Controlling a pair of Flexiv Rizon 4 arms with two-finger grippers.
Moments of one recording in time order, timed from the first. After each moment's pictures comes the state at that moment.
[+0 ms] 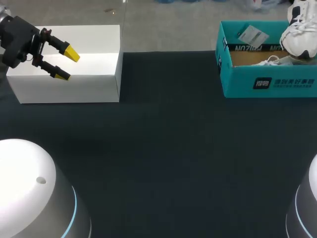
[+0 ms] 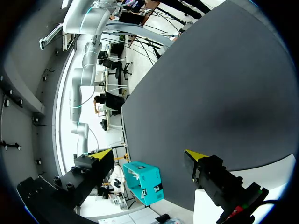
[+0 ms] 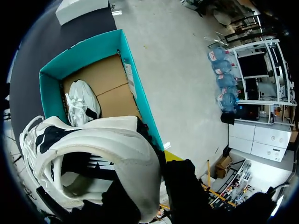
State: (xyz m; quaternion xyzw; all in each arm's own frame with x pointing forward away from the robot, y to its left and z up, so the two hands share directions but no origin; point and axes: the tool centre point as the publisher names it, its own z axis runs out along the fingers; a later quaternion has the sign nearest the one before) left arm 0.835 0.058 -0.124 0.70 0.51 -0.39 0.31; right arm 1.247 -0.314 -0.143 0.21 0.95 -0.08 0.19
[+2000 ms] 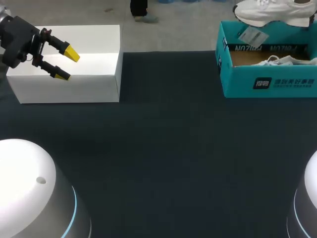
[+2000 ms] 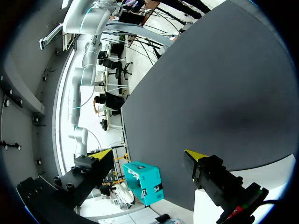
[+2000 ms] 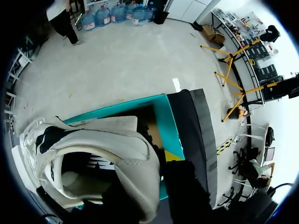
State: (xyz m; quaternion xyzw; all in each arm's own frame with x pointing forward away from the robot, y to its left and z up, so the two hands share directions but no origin) left arm 0.835 0.058 -0.124 0.70 0.51 -0.39 0.31; right arm 1.194 -0.337 -0.179 0.79 0.59 -0.08 0.11
